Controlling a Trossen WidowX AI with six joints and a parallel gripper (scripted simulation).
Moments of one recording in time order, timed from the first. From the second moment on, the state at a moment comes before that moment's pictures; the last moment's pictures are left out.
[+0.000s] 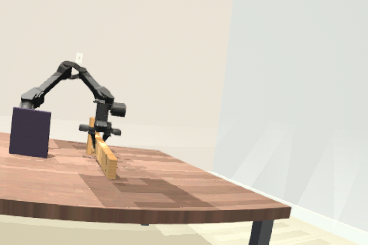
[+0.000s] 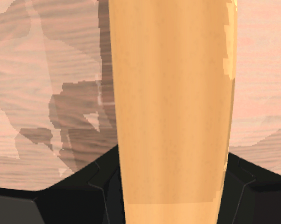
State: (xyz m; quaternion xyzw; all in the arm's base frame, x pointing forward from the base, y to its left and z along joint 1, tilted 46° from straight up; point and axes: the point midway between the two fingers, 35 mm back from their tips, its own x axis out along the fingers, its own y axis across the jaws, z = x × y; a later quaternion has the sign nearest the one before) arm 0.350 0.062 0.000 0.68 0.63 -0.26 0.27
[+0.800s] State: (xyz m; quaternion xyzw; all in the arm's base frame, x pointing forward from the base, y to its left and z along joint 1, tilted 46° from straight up) arm 0.350 0.063 0.002 0.68 0.63 -0.26 0.27
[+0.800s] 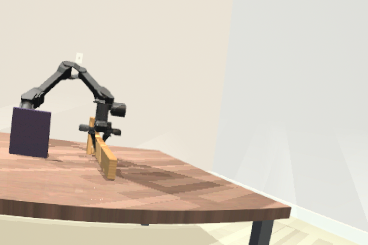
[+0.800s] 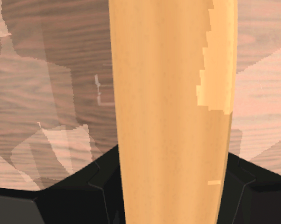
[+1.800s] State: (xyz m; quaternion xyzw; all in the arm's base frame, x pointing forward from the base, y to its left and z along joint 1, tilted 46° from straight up) arm 0.350 0.066 0.004 0.68 0.63 -0.26 0.27
